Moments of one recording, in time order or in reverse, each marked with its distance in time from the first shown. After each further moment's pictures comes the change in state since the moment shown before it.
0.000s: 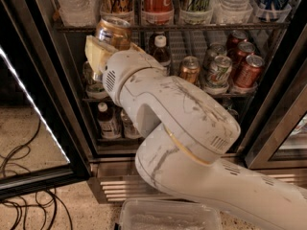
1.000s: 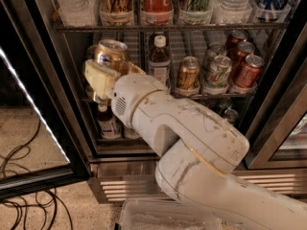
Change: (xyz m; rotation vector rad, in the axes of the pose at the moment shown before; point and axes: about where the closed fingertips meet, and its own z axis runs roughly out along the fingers) arm 0.038 -0.002 -0.014 -0.127 0.046 -0.013
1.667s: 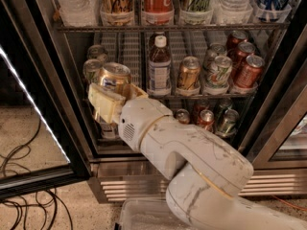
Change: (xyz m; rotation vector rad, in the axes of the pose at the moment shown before) arm 0.038 0.003 -0.023 -0.074 0.010 0.035
